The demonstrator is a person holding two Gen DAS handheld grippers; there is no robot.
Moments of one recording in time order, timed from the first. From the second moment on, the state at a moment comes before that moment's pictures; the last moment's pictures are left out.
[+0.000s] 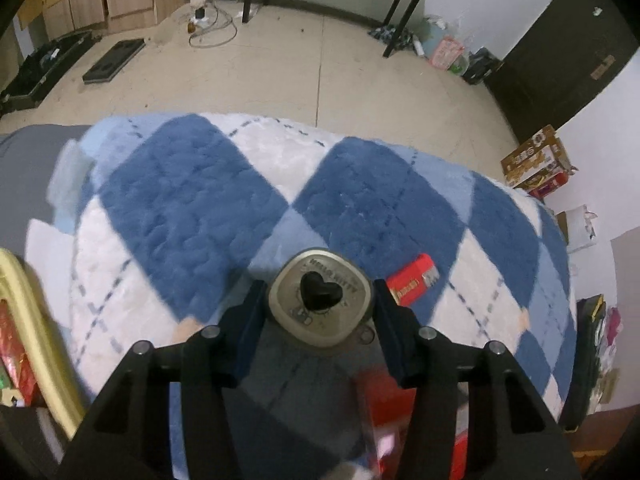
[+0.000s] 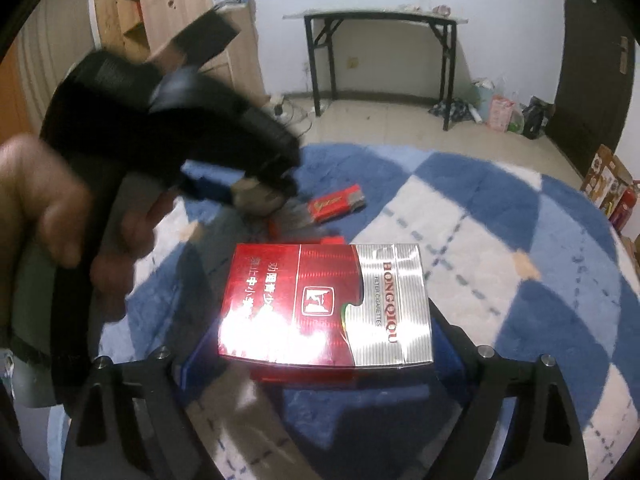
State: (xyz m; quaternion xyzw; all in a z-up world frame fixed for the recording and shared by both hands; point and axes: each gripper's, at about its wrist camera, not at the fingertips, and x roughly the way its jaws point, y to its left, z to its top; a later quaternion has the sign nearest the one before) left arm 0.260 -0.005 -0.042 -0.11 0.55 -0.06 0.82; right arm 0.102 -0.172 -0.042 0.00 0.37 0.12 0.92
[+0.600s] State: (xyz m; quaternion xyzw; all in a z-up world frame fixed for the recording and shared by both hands) left arm 0.078 0.211 0.059 -0.07 0.46 0.08 0.88; right arm 0.043 -0.123 0.019 -0.04 0.32 0.25 0.91
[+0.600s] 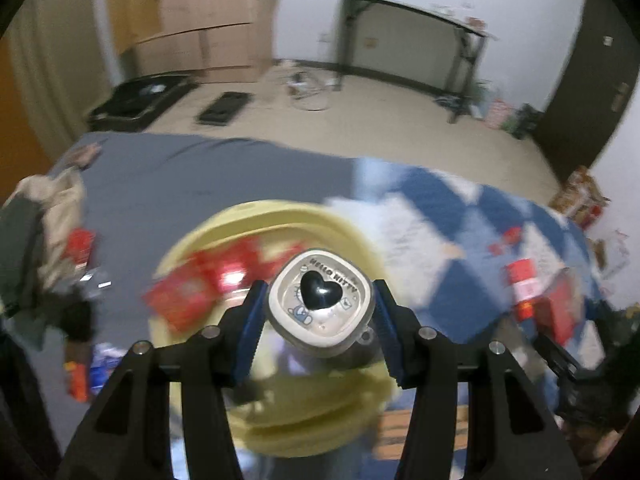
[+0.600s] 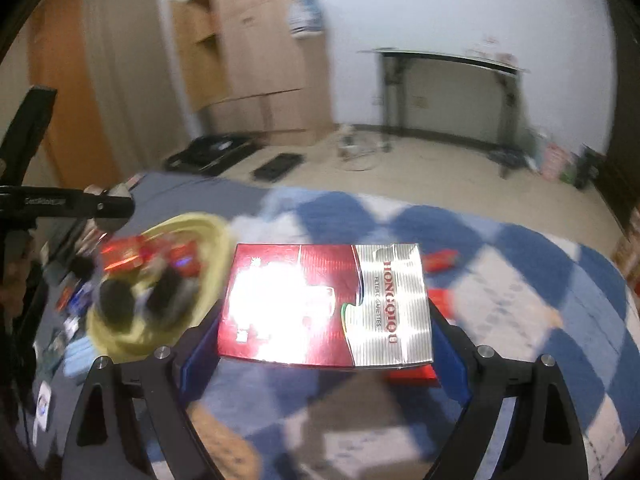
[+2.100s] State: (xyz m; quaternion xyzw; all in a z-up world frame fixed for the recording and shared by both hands) left arm 0.109 0.162 0.064 -0.13 0.45 0.03 0.88; right arm 0.002 -0.047 0.016 -0.19 0.25 0.28 0.91
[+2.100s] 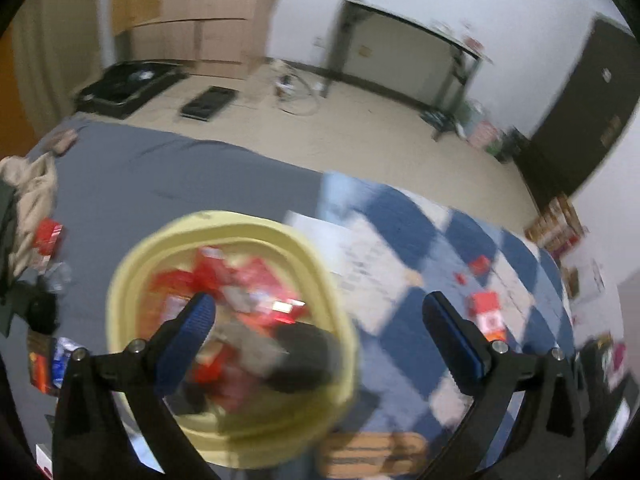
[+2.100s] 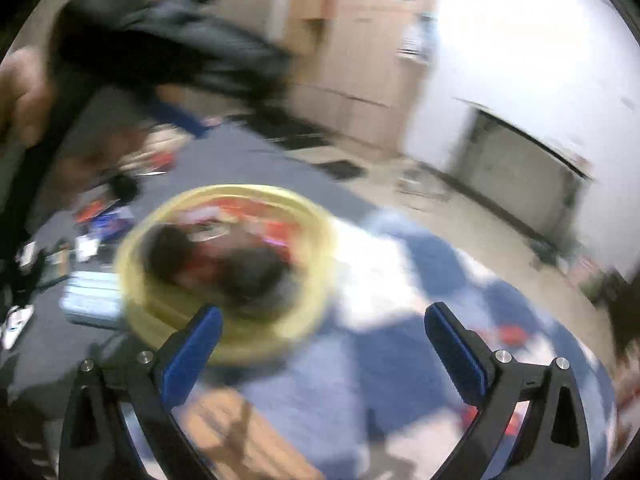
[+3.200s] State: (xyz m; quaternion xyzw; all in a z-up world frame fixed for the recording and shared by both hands) left arm 0.266 -0.075 -0.072 0.04 0.51 -0.14 0.85; right arm 0.168 -0.293 -0.086 0.08 0.36 -0.01 0.93
